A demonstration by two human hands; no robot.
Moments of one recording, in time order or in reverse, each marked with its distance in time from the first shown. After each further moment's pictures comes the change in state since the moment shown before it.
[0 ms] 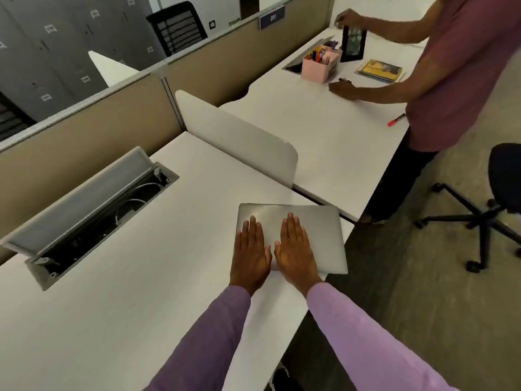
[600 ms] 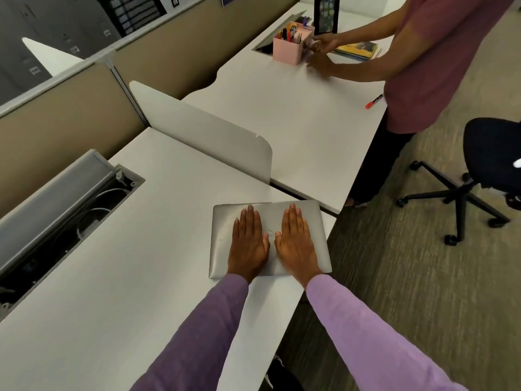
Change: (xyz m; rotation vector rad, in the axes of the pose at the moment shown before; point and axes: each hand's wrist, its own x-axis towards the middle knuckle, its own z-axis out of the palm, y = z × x) left_hand 0.065 0.032 0.020 -0.070 -0.049 0.068; right_hand 0.027 0.057 0.011 0.042 -0.052 0.184
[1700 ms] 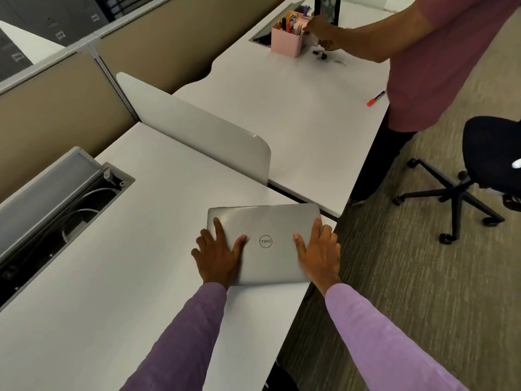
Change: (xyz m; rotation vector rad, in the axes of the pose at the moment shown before) left_hand 0.002 -0.051 0.006 0.141 0.014 -0.497; right_hand 0.001 0.053 0.004 0.047 0.065 0.326
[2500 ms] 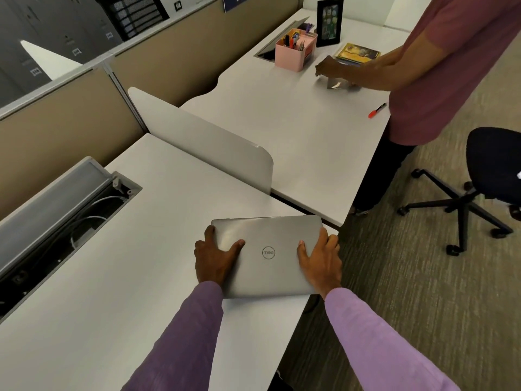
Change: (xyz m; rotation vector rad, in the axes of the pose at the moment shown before) left_hand 0.011 -0.013 -0.018 -0.728 -0.100 -0.191; right_hand 0.002 0.002 0.002 0.242 0.024 0.083
